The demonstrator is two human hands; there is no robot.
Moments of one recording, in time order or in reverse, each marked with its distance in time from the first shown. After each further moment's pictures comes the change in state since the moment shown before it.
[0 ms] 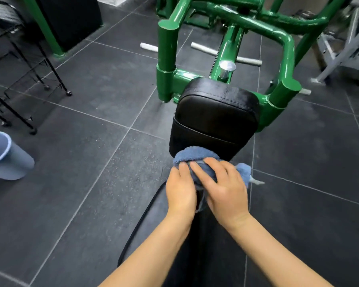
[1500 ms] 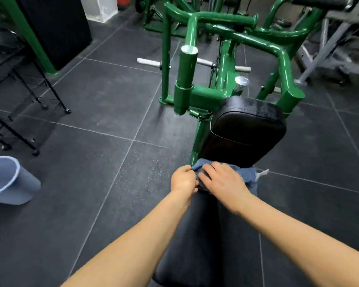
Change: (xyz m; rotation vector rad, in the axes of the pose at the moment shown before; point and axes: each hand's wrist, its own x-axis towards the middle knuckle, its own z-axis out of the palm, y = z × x) left_hand 0.064 0.019 -0.074 0.085 -0.274 -0.212; right_hand 0.044 -0.049 0.030 -0.401 -0.454 -0.328
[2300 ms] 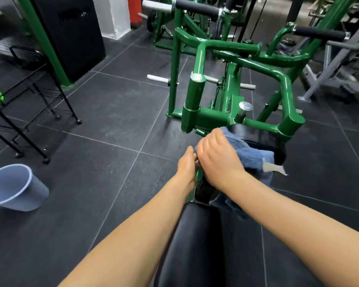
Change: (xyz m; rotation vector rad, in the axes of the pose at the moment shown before) left_hand -0.023 0.090 -0.004 -0.257 -0.079 0.047; right_hand 0.105 0.038 -0.107 -0.425 -0.412 0.009
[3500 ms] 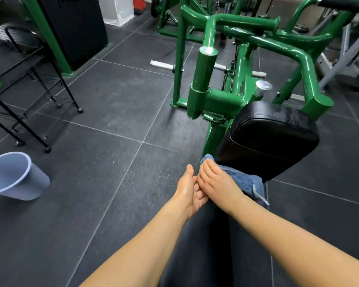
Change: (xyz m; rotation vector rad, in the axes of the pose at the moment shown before) left_hand 0.031 -0.081 -0.043 -0.201 -0.142 -0.326; right_hand -0.010 -0.109 0.114 -0.044 0.164 -0.276
